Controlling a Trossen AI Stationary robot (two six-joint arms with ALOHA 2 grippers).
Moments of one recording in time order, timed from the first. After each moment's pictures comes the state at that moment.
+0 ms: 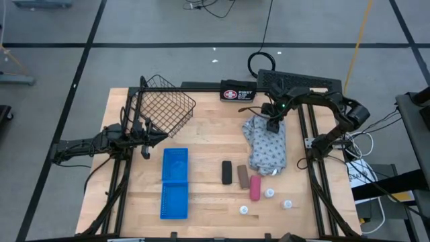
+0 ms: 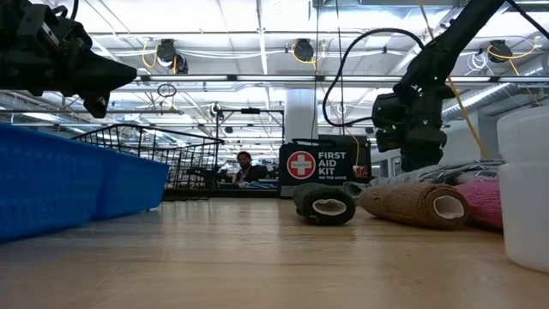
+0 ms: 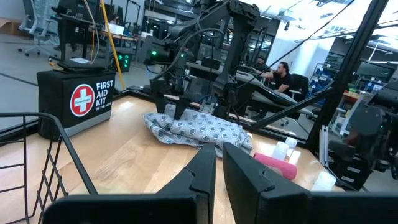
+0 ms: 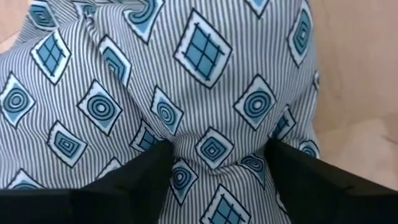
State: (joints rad) left arm 0.12 0.01 0.02 0.06 0.03 -0.27; right arm -0.85 1.58 0.77 -0.75 -0.21 -0.47
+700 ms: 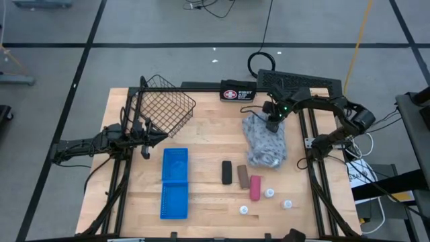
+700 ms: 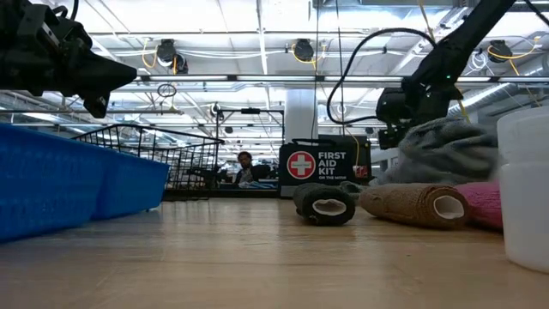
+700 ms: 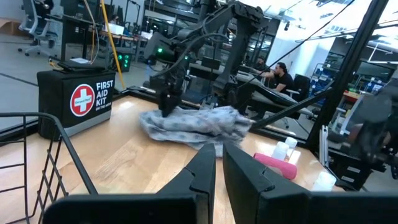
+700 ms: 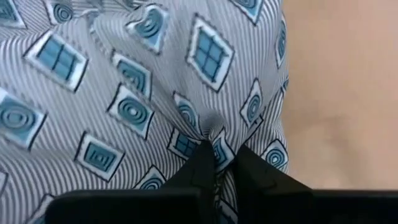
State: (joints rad) left arm 0.12 0.01 0.02 0.06 0.02 -0.27; right arm -0.85 1.49 0.72 -0.52 -0.13 -0.39
